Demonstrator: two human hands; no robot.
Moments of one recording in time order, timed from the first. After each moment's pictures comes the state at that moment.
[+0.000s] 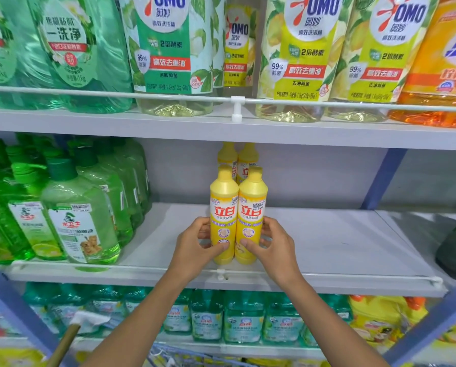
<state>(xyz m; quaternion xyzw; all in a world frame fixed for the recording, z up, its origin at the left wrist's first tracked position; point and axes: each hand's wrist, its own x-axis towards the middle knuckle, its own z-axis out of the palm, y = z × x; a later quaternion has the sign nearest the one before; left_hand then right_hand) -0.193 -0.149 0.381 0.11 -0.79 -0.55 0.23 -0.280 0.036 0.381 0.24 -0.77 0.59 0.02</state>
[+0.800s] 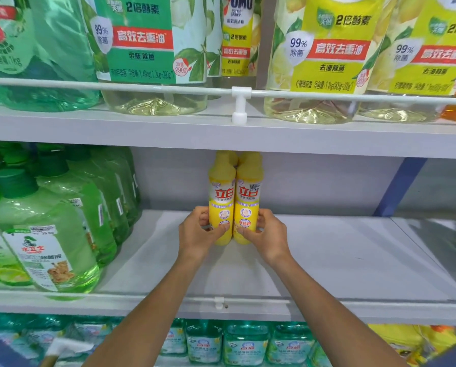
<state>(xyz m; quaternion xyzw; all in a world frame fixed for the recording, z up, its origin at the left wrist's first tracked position) -0.288 -0.174 0.374 0.18 -0.76 -0.54 0.30 -0.377 -0.018 0.366 0.19 -0.80 0.56 0.00</state>
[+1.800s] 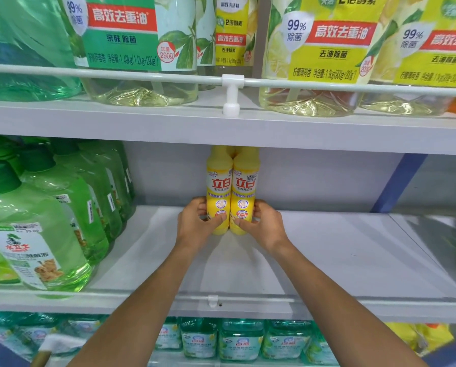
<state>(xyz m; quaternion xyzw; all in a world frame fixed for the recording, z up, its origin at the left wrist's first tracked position) -0.313 -0.182 0.373 0.19 -0.78 -0.53 0.27 -0.398 -0.018 0.375 0.21 -0.83 0.51 -0.05</state>
